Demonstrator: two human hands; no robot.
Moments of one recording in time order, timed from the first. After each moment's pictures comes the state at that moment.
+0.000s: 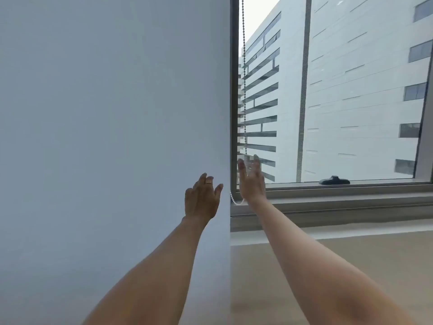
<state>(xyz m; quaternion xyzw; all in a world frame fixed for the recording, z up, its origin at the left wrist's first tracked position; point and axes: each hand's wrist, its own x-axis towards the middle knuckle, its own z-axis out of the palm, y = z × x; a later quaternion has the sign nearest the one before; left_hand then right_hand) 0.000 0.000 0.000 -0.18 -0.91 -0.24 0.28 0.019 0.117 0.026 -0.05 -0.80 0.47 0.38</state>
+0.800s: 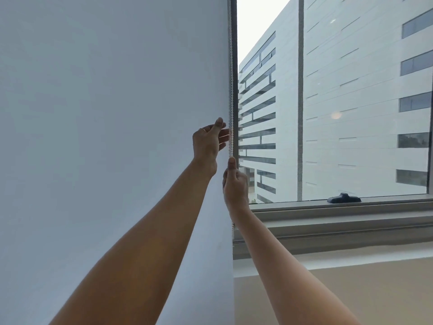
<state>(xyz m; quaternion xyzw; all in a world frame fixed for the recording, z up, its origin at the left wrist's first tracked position) -0.014 0.025 0.150 -0.26 -0.53 -0.80 0.13 -0.018 0.079 0.062 0.05 -0.66 0.62 0.42</state>
